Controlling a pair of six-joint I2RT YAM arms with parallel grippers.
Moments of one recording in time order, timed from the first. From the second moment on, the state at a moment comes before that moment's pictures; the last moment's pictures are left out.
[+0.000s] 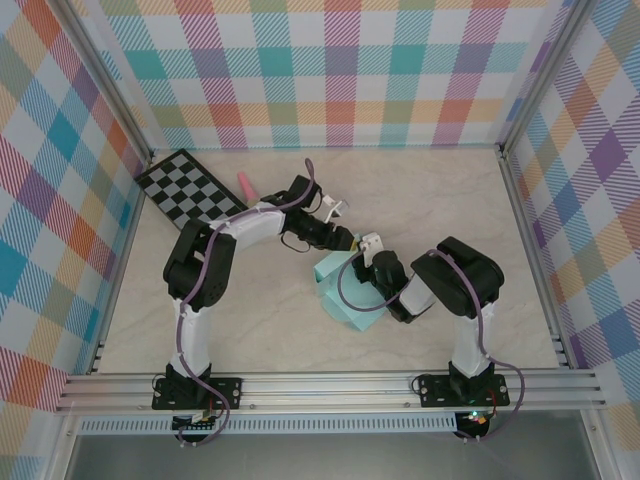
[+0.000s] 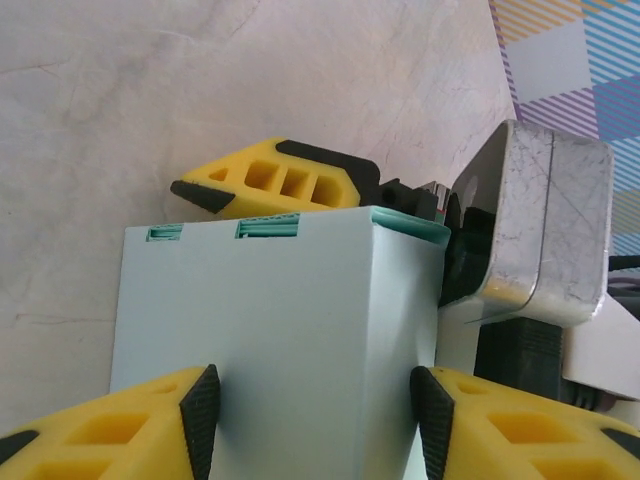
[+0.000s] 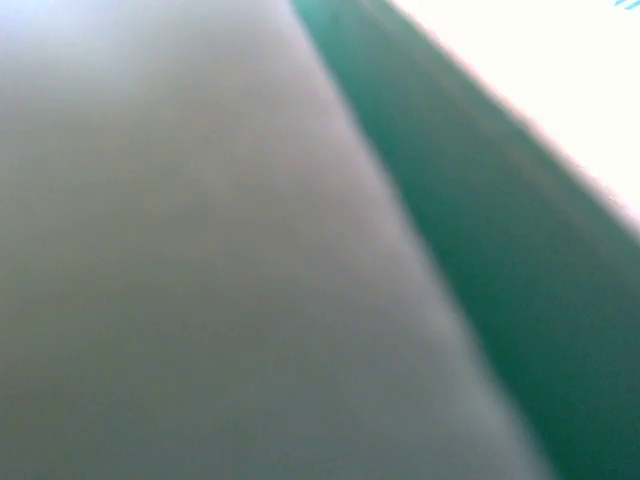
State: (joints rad) left arm -0.54 2.06 1.48 -0.47 0.84 -0.21; right arm 0.63 1.96 0.49 1.09 0.22 0.04
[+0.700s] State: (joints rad) left arm -0.54 2.08 1.48 -0.45 0.86 -0.22; right arm 0.62 1.95 0.49 1.07 0.22 0.04
